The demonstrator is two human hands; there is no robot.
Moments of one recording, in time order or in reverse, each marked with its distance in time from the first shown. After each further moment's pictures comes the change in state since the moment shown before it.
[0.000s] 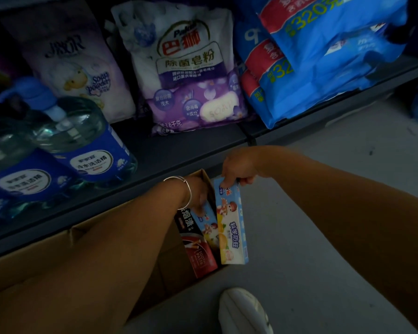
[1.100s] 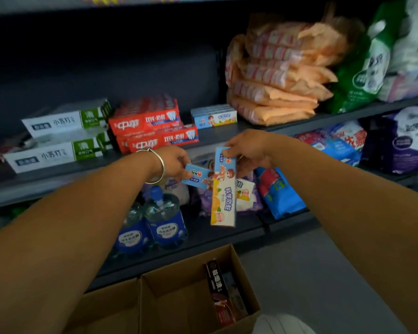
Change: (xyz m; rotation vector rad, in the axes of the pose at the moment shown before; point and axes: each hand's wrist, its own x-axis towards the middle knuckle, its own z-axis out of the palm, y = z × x) left_hand -0.308 -0.005 -0.156 -0.442 0.770 -0.166; right_hand -0.255 -0.145 -0.080 0.510 0.415 -0.445
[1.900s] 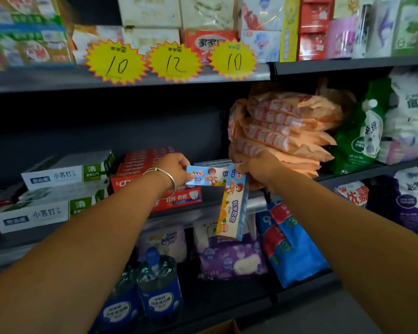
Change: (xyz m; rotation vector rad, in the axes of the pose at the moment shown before) left_hand 0.068 0.025 -0.075 -0.207 0.443 0.043; right_hand 0.046 -0.060 -0.049 0.102 0.411 -0.122
